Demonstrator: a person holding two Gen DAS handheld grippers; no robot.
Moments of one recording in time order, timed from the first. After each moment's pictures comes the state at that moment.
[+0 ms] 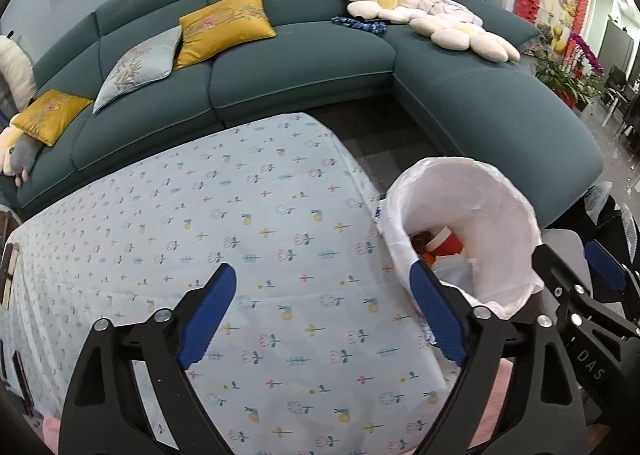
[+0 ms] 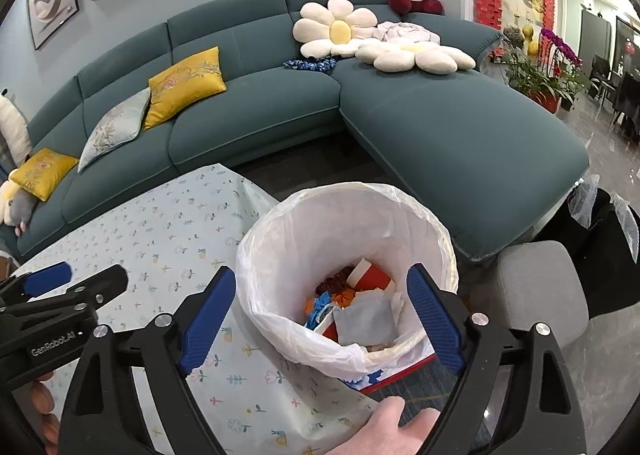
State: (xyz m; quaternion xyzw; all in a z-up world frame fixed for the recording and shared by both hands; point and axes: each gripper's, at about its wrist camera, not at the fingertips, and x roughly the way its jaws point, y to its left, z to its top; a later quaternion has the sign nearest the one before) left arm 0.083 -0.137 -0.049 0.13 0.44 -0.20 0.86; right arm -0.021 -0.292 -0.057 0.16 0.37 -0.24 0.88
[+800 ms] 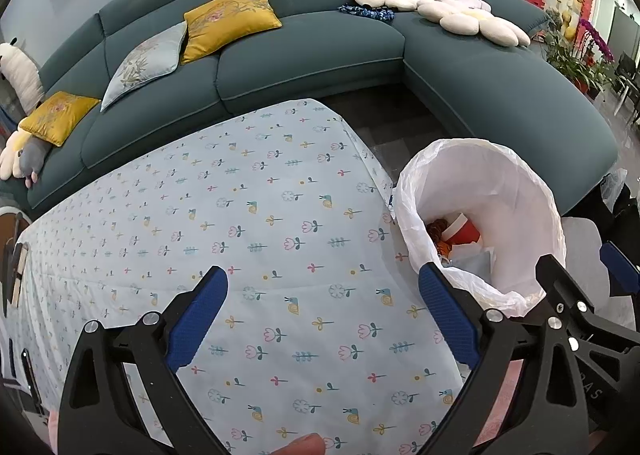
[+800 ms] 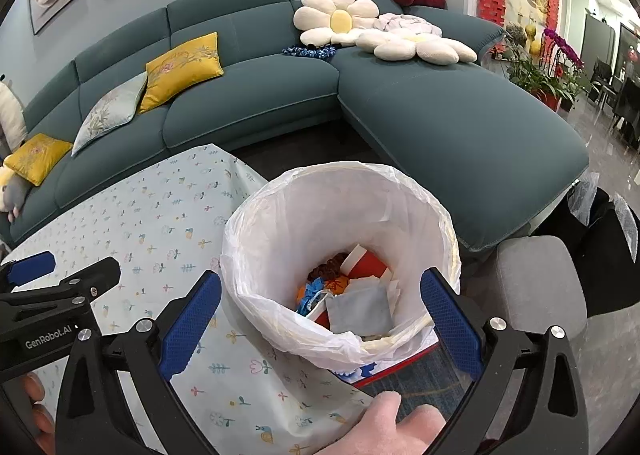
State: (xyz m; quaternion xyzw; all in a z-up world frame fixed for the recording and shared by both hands) left arm 0.079 -0.144 -0.068 0.16 0.44 -0.19 0.86; right arm -0.018 -0.288 -0.078 0.15 0.38 -0.24 0.88
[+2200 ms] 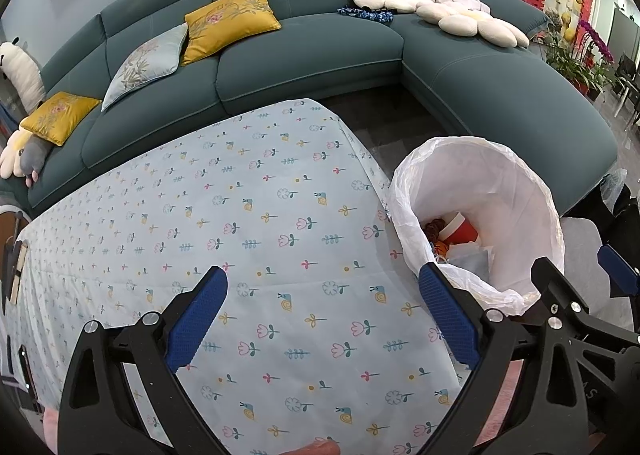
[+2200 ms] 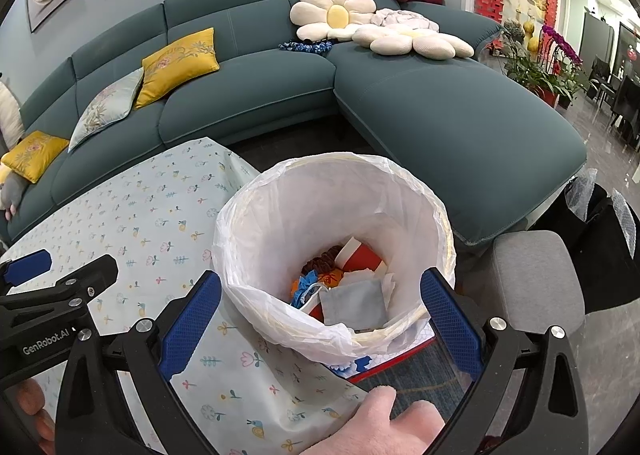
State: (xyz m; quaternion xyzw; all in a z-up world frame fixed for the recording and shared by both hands) left arm 0.072 -0.149 -0.071 0.15 0.44 -0.18 0.86; right arm -0.023 -0.293 -0.086 0.15 0.39 -0.25 0.87
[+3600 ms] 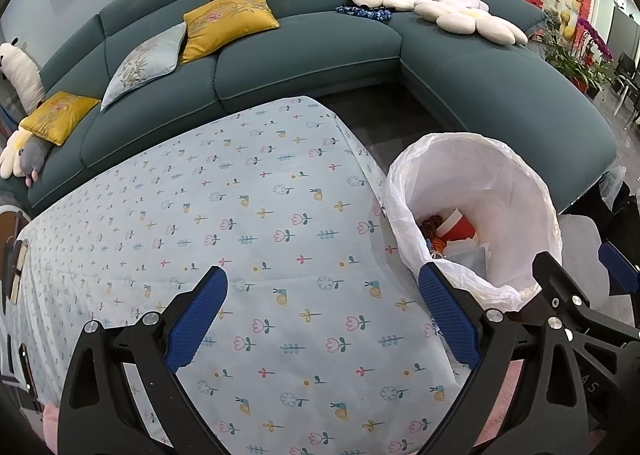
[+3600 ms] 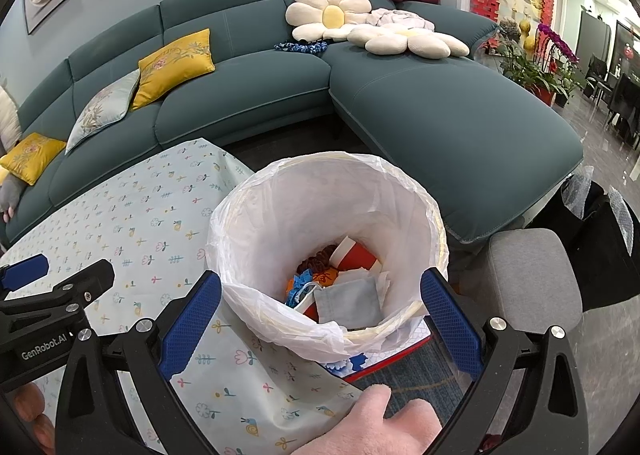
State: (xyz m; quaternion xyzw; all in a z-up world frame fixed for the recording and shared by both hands) left arm 0.064 -0.153 -0.072 0.16 0.44 -0.19 0.86; right arm -0.032 -0.298 -0.087 0.15 0.39 -0.25 0.87
